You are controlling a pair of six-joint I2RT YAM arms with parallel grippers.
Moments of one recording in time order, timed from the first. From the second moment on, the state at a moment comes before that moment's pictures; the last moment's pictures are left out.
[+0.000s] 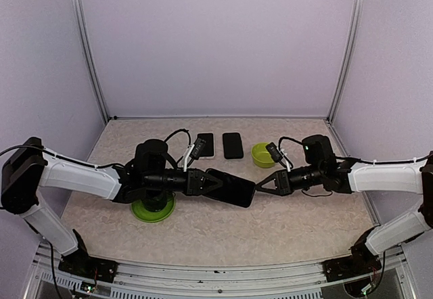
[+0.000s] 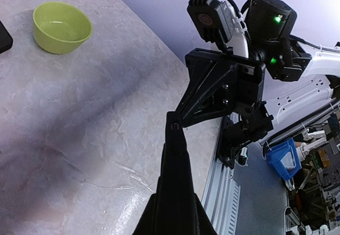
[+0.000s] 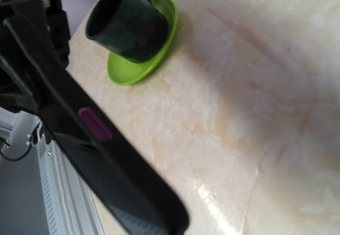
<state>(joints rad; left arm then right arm) -0.88 1.57 0.74 0.53 0.49 -0.61 0.62 1.33 0.64 0.11 -0.73 0.39</state>
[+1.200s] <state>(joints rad) -1.01 1.58 1.03 0.01 0.63 -0.20 0.74 1.31 0.81 -0.15 -0.90 -0.03</state>
